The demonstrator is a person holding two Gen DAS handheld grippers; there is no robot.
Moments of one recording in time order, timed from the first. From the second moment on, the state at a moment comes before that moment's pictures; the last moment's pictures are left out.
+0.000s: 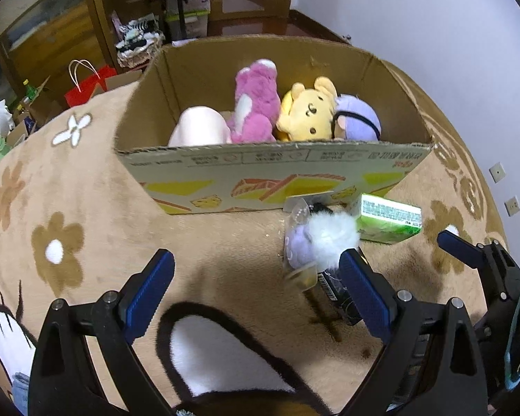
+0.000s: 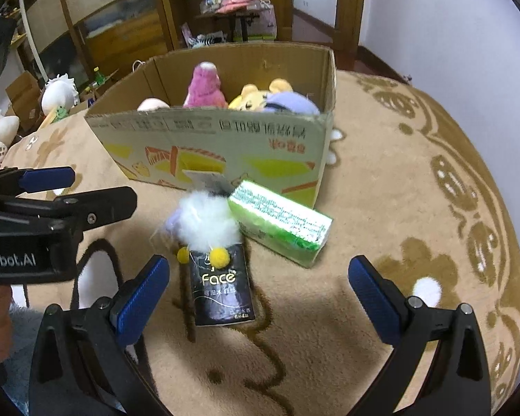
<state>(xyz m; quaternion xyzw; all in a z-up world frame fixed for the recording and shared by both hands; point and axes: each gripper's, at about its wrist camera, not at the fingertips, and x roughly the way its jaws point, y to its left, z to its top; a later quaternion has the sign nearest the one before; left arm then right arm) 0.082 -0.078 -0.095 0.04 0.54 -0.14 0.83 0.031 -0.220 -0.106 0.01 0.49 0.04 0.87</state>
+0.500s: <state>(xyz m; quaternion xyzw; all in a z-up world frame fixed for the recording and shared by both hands) 0.088 -0.094 -0.120 0.07 0.57 -0.13 0.81 0.042 -0.210 -0.132 0.01 0.53 0.04 0.85</state>
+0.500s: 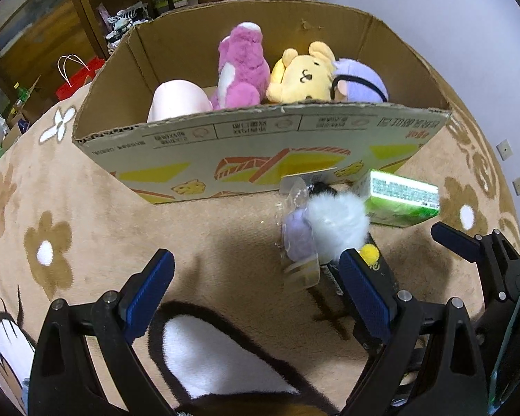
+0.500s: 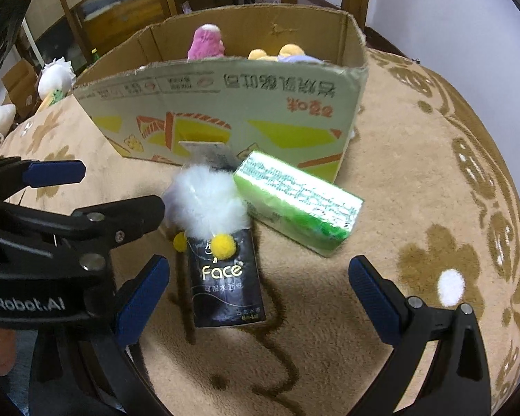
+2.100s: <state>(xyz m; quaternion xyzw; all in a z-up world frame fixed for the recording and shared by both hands) 0.092 -0.108 -0.157 0.06 0.61 -0.17 0.77 0.040 -0.202 -0.158 -0.01 0.58 0.06 0.81</state>
